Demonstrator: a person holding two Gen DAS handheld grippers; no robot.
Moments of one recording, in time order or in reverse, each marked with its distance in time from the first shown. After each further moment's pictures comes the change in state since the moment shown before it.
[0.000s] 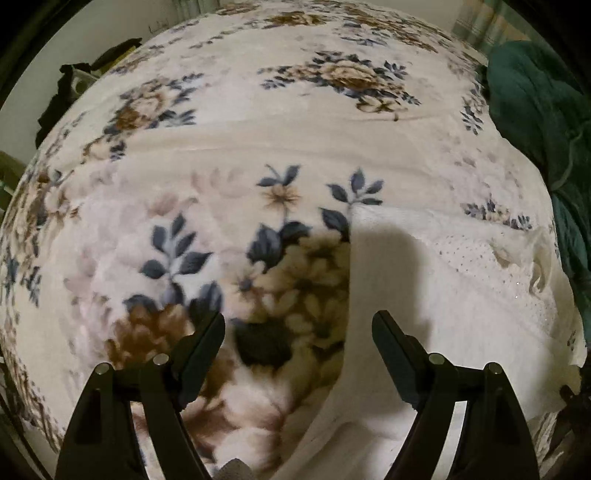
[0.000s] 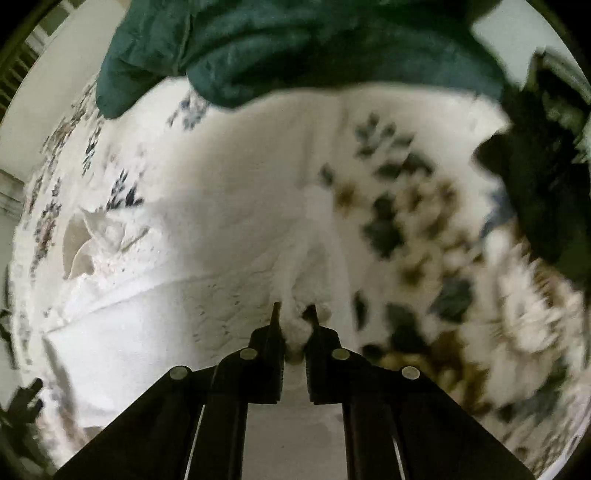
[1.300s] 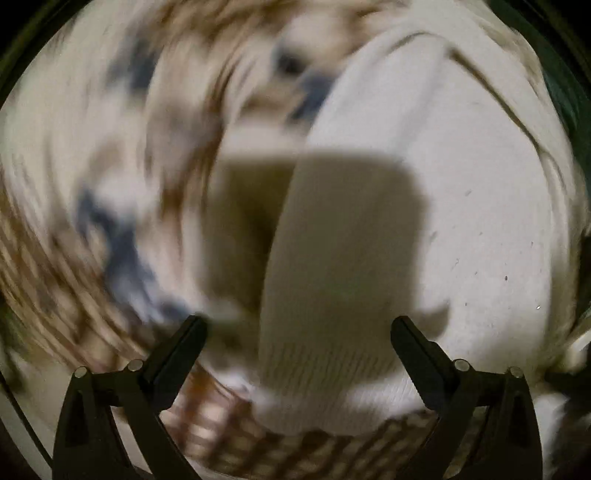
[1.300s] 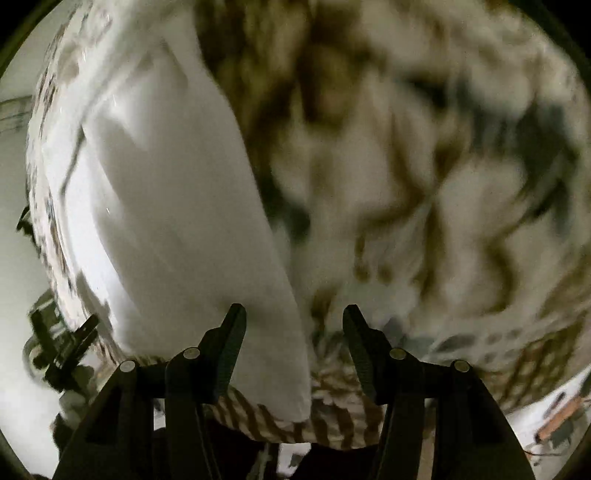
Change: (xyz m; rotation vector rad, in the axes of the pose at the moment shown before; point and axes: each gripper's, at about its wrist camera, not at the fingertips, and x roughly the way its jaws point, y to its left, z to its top) left arm -0.031 0.071 -0.299 -0.112 0.392 -0.098; right arm 0.010 -0.173 -0.196 -0.078 0.657 0.198
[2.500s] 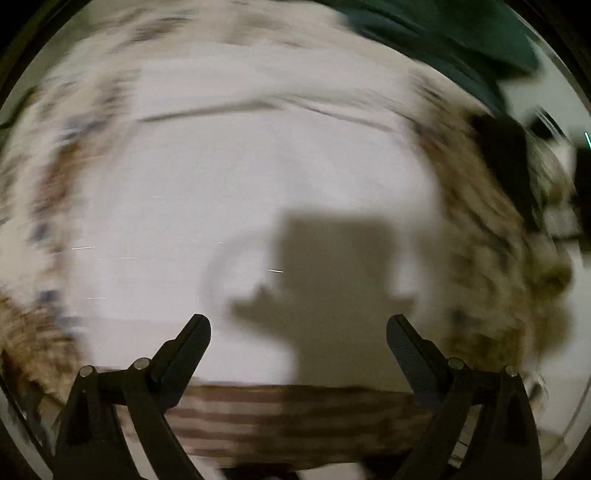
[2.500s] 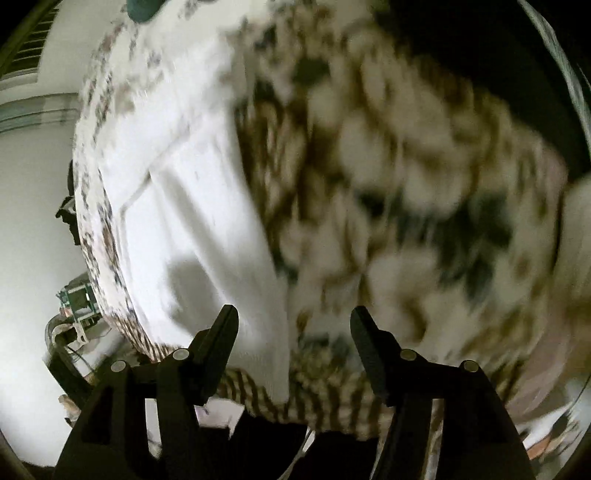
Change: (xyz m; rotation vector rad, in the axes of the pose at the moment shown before) left arm -0.051 -0.289 -0.132 0.550 -0.150 0.005; right arm -0.150 -0.038 0.055 -0.103 -0.095 0.110
